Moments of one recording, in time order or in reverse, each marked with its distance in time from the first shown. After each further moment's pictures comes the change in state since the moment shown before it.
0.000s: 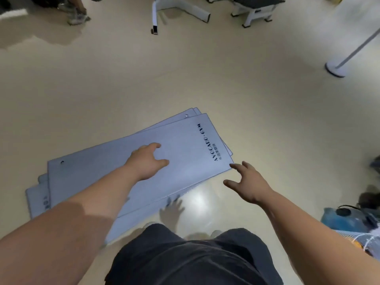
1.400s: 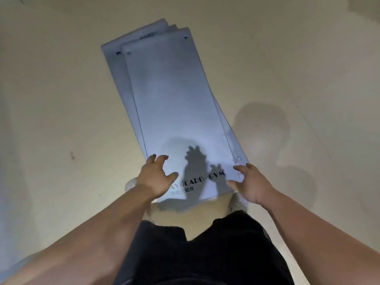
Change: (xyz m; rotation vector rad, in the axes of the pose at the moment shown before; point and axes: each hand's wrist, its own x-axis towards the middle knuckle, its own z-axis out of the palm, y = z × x) left_hand 0.408 0.375 0.175 -0.976 0.660 -1.272; right_hand 0.703 -0.107 -0.269 -1.082 -0.812 -1.010
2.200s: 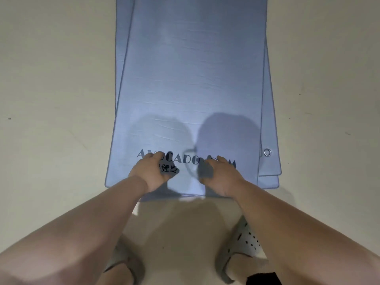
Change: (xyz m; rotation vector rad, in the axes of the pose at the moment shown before) left_hand 0.256 -0.193 0.401 -0.142 -0.081 -0.131; right_hand 0.369 0.131 0.288 -0.537 -0.216 -0.206
